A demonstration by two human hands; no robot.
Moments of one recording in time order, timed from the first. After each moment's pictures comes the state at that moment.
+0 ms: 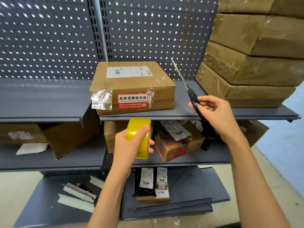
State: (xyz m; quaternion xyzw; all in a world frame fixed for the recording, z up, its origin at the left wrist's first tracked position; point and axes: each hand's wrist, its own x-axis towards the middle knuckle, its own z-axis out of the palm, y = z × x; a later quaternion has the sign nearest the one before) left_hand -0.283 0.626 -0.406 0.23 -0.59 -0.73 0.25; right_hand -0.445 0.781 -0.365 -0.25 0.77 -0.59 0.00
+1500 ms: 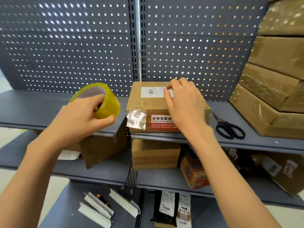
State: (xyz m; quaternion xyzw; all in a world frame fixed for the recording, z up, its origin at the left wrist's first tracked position) left_hand -0.213 0.474 -0.306 0.21 -0.94 -0.09 0.25; right_hand -0.396 0.626 -0.309 -0.41 0.84 -0.23 -0.28
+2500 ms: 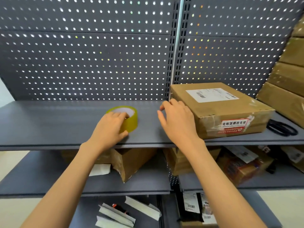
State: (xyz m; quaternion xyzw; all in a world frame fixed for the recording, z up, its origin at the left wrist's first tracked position) left_hand -0.204 0.253 -0.384 0.12 -0.98 -0.01 0.17; right_hand -0.289 0.443 -0.339 -0.37 0.90 -0.15 -0.19
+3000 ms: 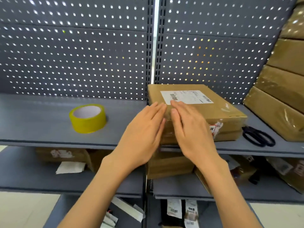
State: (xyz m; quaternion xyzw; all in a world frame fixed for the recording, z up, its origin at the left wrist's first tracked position) left_hand -0.270 0.442 -0.355 0.00 -0.94 -0.11 0.31; right_hand -0.351 0.560 -0.347 -0.41 0.83 -0.31 -0.21
